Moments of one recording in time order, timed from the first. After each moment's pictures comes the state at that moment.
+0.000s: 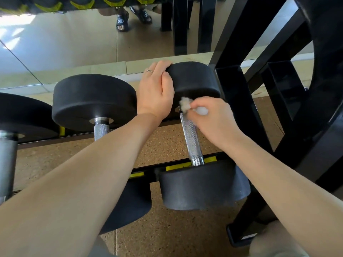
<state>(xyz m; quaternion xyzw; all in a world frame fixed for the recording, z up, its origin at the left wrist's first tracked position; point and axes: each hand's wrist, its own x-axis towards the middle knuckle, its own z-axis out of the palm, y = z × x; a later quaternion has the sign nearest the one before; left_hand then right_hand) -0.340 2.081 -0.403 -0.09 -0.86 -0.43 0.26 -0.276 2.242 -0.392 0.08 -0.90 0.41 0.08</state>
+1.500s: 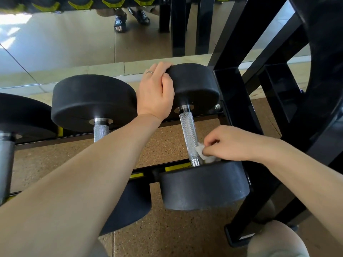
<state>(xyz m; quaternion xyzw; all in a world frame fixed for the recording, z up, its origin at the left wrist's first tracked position) -0.337 2.083 -0.402 -0.09 -0.85 -0.45 0.25 -0.249 2.274 -0.366 0.12 -0.93 0.21 -0.29</state>
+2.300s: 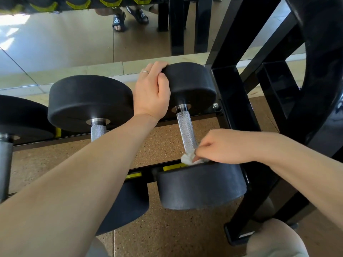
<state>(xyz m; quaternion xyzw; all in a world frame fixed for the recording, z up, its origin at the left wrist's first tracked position) -0.339 2.081 -0.403 -0.08 -0.85 -0.45 0.25 -0.244 2.265 -0.352 0.17 -0.90 0.15 -0.36</state>
